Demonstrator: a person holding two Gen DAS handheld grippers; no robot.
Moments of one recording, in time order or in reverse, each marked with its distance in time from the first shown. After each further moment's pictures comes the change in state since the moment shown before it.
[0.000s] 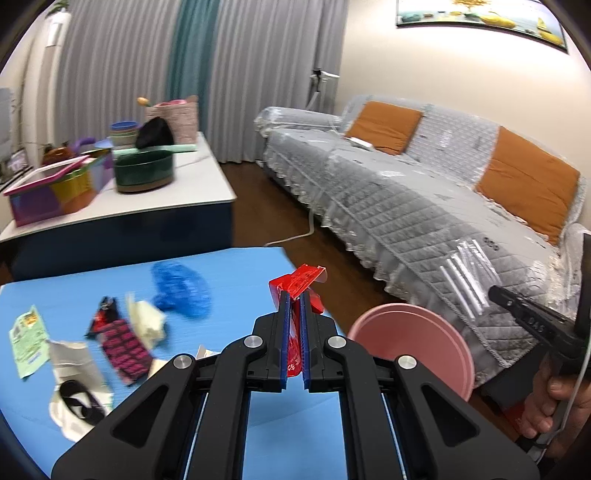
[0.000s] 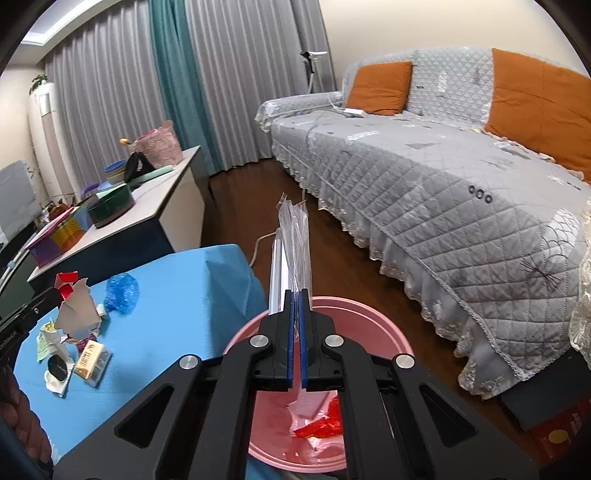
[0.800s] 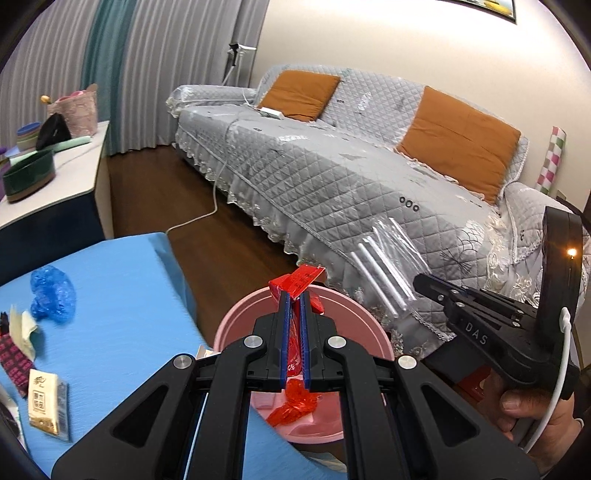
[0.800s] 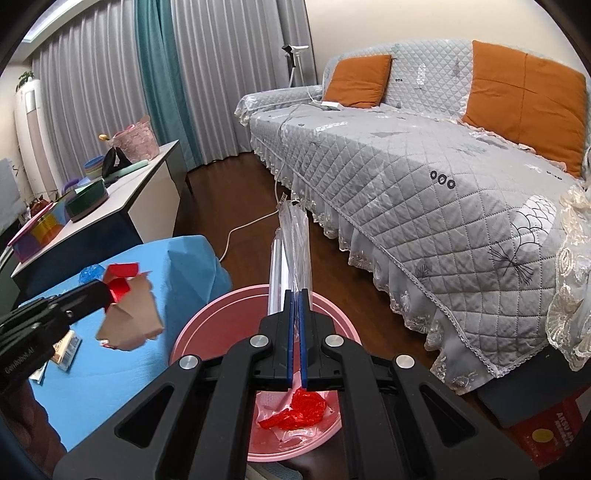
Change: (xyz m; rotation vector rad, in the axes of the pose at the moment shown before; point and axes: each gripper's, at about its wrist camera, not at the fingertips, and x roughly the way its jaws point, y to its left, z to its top) left arm 0.051 -0.108 -0.011 0.110 0.103 -0.277; right arm -0.001 -0.046 -0.009 -0.001 0.023 -0.059
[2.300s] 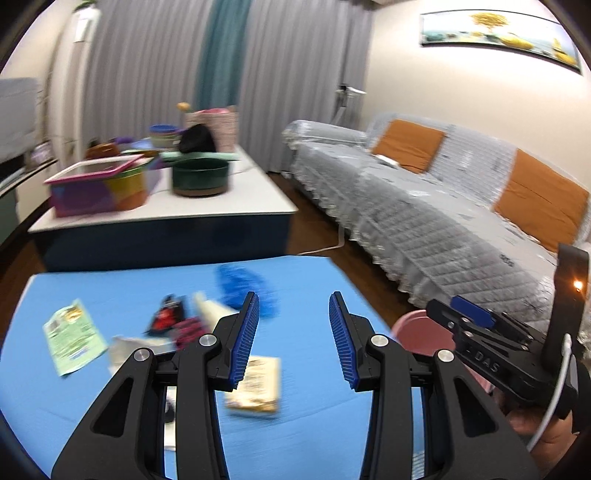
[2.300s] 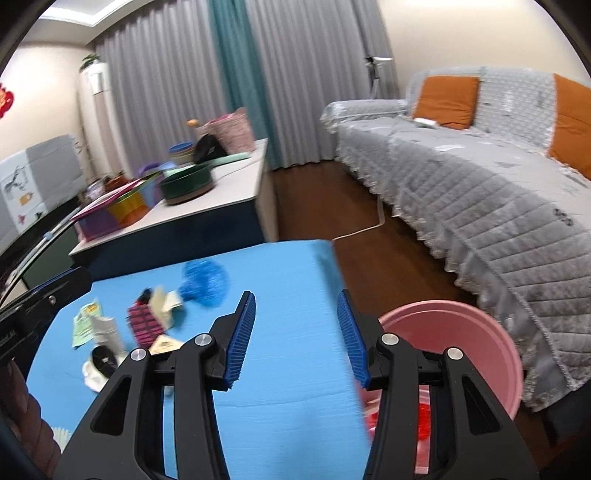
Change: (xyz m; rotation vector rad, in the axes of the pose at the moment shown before) left arm -0.148 0.156 -0.025 -0.177 -0.156 0.376; right arm 0.003 0.193 -0.014 -0.121 -0.037 0.257
